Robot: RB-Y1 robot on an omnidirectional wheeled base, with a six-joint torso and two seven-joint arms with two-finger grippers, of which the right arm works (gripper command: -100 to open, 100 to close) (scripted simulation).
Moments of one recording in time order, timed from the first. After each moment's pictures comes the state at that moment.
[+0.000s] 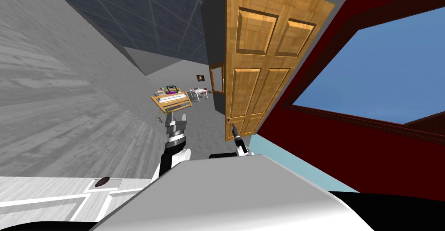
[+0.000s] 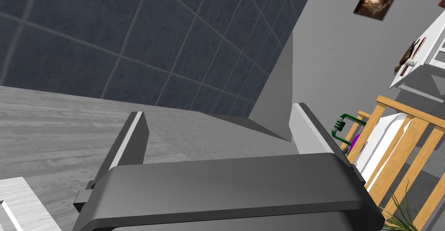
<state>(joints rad) -0.06 -0.04 0.23 -0.76 -0.14 -0.76 0.08</state>
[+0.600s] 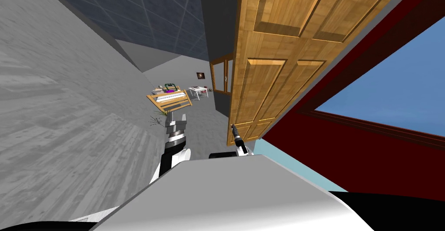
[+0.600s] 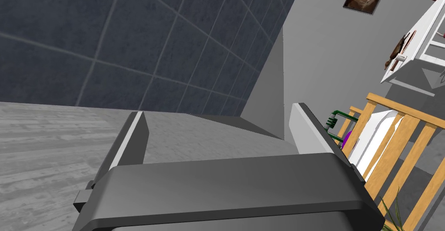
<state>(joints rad) -0.06 -0.03 0.22 -0.75 -0.15 -0.79 0.09</state>
